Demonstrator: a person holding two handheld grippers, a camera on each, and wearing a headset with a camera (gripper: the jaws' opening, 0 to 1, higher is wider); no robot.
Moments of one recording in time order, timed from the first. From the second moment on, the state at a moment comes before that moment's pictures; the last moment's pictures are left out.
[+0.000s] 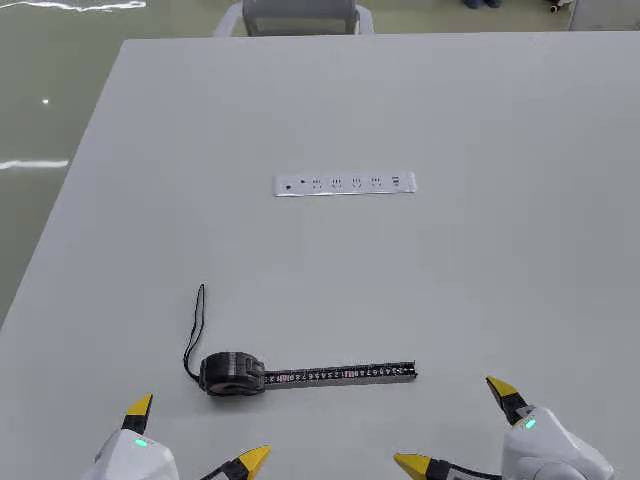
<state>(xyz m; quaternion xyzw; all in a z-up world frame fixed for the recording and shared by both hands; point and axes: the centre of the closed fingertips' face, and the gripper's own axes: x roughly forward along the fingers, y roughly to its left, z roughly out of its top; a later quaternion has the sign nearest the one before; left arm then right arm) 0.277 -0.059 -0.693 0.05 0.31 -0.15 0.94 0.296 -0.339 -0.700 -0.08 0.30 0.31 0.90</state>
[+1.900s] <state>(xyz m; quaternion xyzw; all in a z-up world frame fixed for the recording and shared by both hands) 0.301 -0.068 -0.704 0.01 0.29 -0.04 0.95 0.300 -0.326 -0.703 -0.08 0.28 0.32 0.90</state>
